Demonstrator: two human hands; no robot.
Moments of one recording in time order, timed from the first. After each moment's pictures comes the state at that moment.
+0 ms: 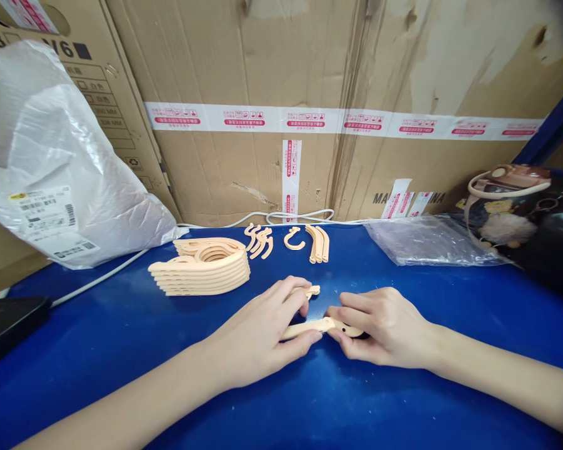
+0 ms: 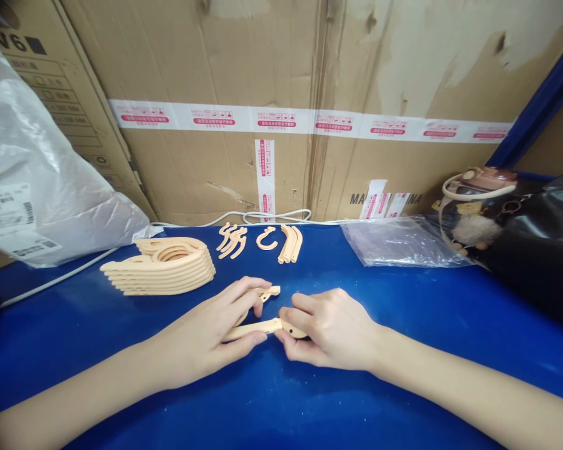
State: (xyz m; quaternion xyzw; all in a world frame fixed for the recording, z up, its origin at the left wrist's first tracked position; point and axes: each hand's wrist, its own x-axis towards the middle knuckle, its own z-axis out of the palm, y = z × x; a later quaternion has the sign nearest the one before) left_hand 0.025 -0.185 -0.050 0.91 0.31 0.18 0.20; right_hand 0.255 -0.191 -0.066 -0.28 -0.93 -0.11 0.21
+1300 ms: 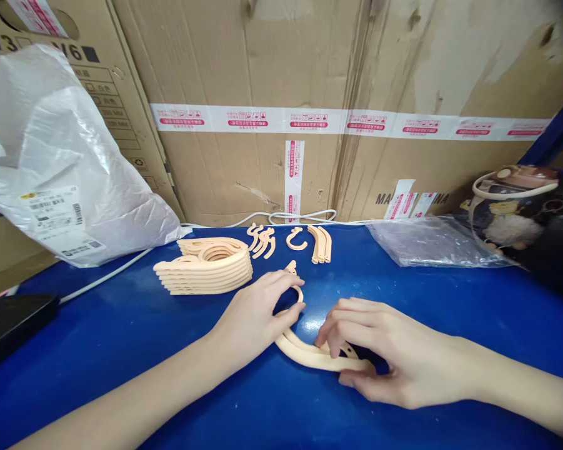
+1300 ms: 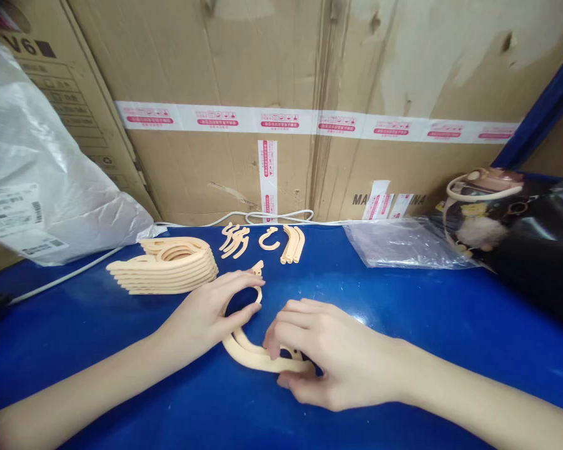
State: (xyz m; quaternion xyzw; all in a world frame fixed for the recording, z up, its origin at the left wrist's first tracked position) left_hand 0.023 -0.168 -0.066 0.86 0.40 0.26 0.16; right_hand 0.248 -0.208 -0.040 -0.26 -0.94 0.19 0.13
